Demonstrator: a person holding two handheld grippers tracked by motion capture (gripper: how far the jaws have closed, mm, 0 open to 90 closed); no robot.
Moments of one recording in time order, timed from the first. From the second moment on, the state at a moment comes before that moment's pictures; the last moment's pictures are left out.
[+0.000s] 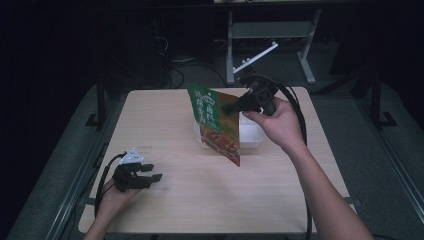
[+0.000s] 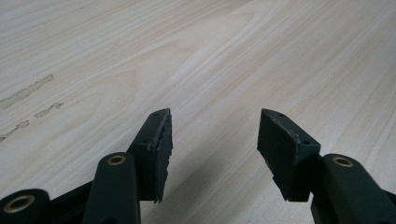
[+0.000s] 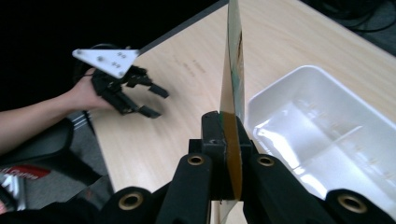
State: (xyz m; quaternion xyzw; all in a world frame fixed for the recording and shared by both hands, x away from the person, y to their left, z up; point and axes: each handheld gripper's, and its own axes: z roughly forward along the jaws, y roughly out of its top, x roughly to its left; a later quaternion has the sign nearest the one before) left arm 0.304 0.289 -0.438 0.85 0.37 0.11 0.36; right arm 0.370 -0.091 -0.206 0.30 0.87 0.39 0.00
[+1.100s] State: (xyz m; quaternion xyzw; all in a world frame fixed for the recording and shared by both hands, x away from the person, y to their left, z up) left arm 0.305 0.290 -0.438 0.85 0.37 0.11 0.36; right arm 0.429 -0.075 -0.210 0.36 0.85 0.39 0.07
